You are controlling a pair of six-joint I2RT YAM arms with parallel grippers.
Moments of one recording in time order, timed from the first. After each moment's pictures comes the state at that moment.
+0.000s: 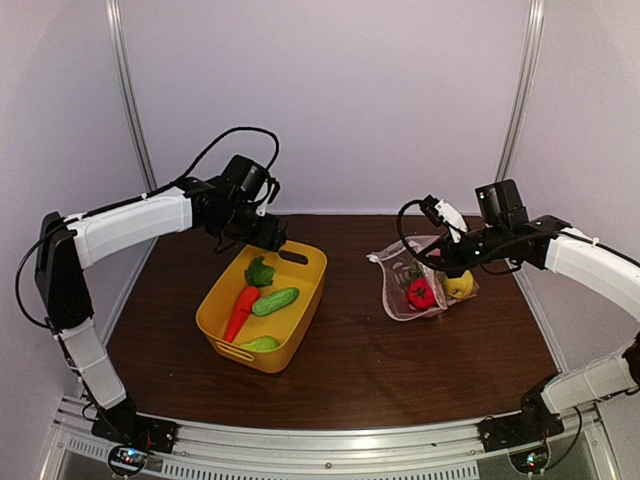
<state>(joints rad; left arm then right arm) -0.67 1.79 1.56 -0.63 -0.19 -0.22 0.42 1.25 1.04 -0.47 -0.38 -0.24</state>
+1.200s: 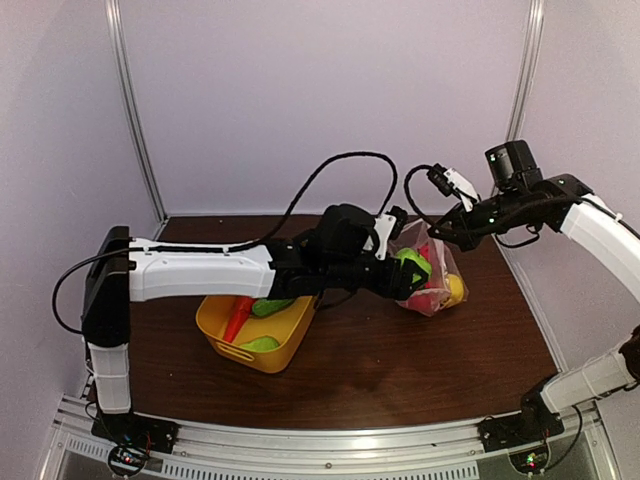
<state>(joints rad) -1.14 1.98 1.61 -0.03 0.02 -0.42 0.42 1.30 1.37 -0.82 -0.39 -0.23</state>
